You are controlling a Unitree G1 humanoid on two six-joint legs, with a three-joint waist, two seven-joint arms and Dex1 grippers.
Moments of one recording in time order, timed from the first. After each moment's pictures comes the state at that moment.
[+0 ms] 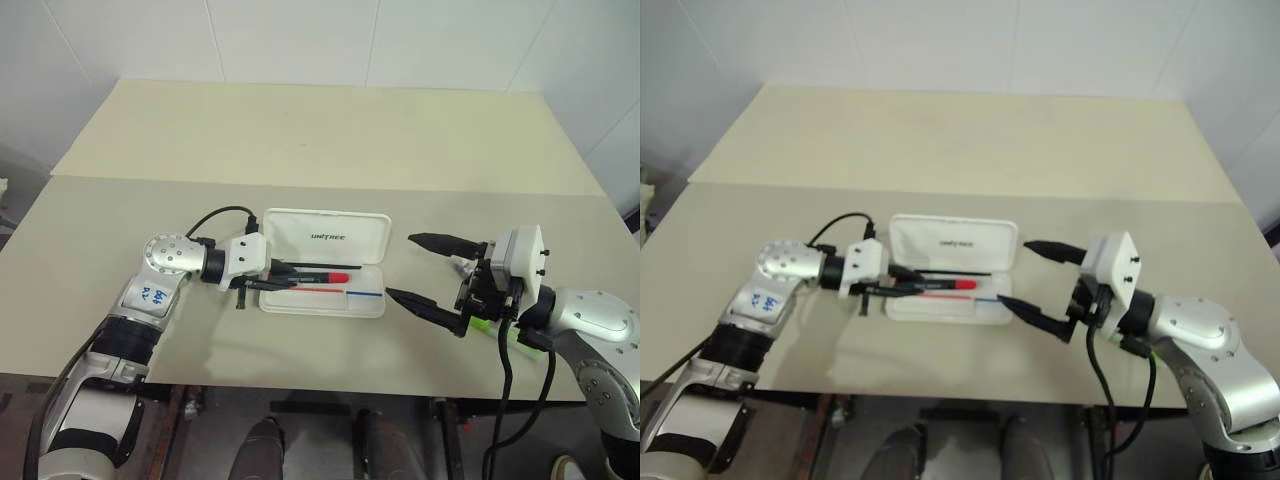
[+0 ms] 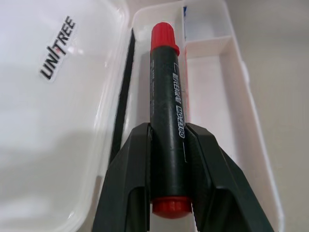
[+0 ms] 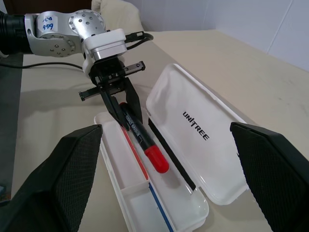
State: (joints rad) left arm -0.66 0.61 -0.21 0.33 -0.11 -0.09 -1.18; right arm -0.13 -0.72 -0.19 -0.59 0.65 0.44 0.83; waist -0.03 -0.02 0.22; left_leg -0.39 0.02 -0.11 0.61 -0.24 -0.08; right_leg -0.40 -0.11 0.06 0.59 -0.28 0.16
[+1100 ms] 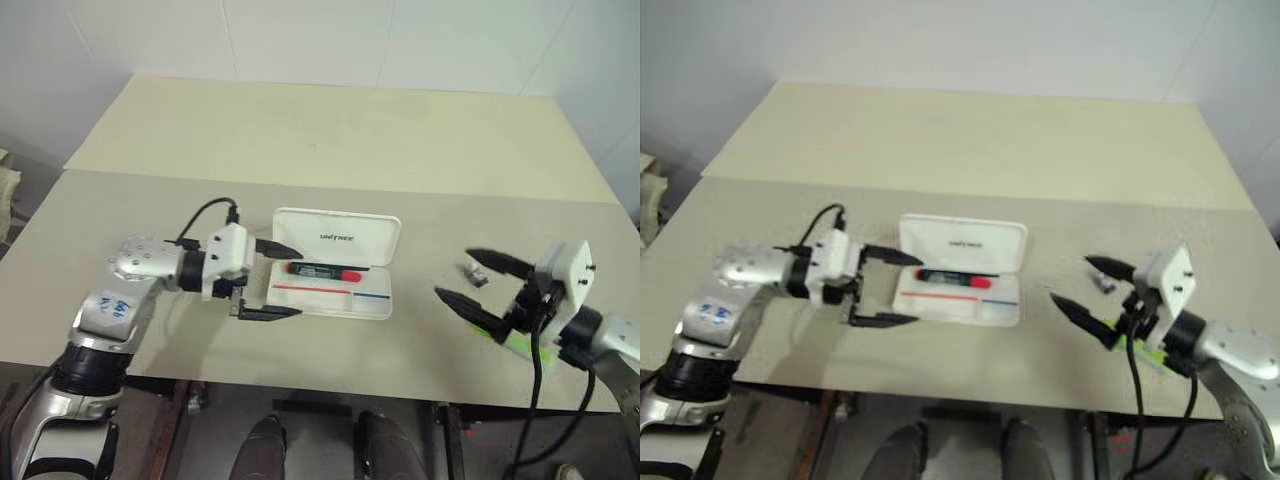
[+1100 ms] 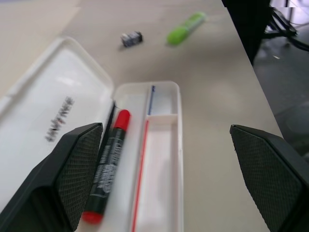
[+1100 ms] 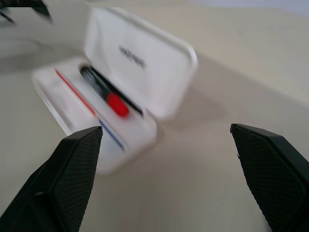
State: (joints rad) left arm -0.49 0.73 -0.03 -0.20 -0.39 0.30 -1.21; right arm 0.15 -0.74 -0.41 -0.53 0.64 0.48 0.77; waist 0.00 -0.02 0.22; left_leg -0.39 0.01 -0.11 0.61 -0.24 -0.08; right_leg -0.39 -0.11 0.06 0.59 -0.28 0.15
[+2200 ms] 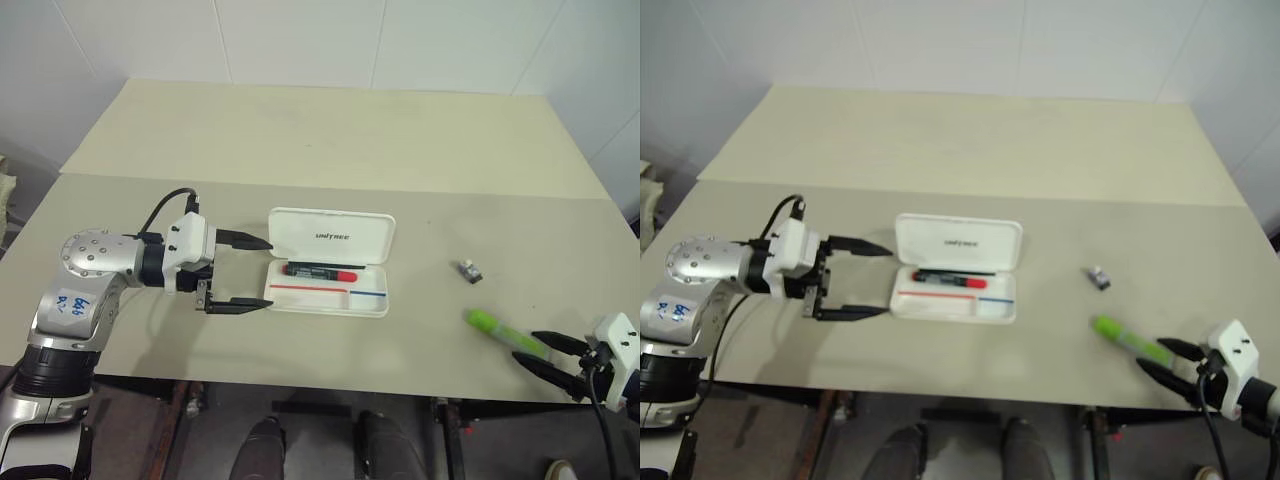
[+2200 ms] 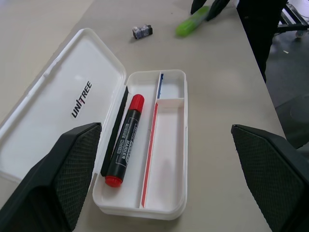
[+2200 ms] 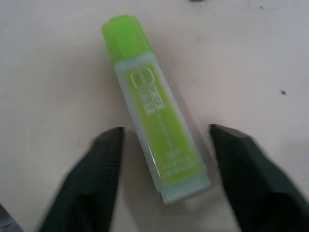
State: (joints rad) left arm -0.48 0.80 0.04 -0.10 -0.42 0.22 -1.27; right arm 0.28 -0.82 -0.47 0.03 0.44 0.20 1.07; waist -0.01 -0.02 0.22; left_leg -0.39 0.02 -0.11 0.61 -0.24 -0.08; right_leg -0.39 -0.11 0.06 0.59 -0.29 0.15
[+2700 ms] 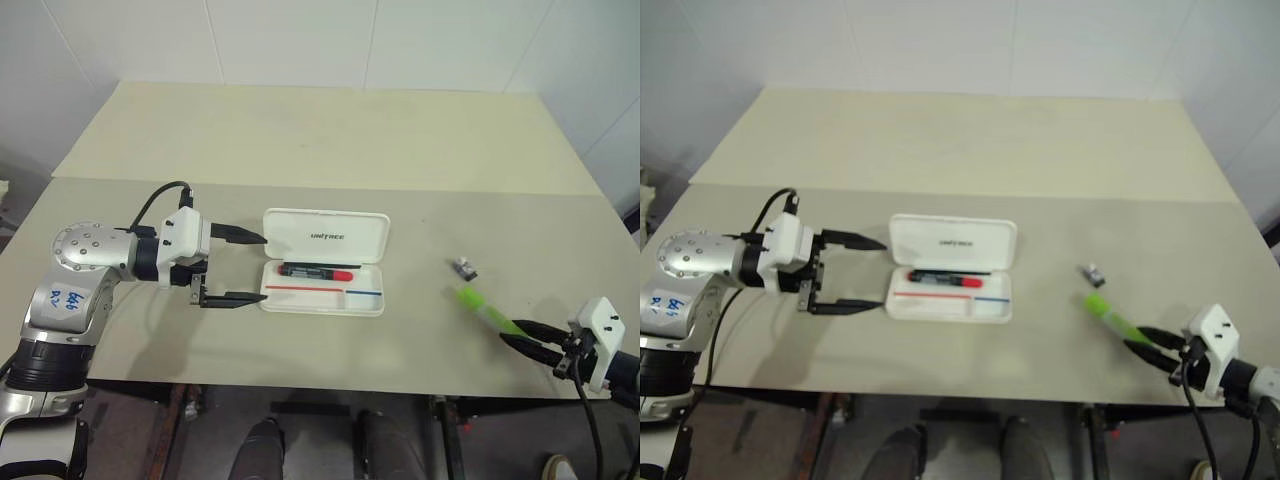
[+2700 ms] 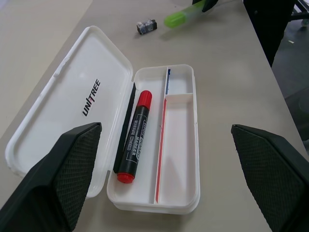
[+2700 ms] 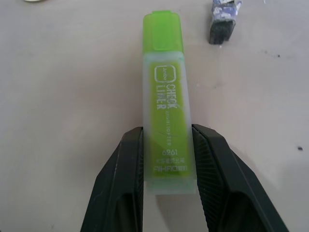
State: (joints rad) left arm -0.49 0.83 0.04 -0.07 -0.41 0.19 -1.28; right arm 0.20 -0.82 -0.42 -0.02 0.44 0.21 1.07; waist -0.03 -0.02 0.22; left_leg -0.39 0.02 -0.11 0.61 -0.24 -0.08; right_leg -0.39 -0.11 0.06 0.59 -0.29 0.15
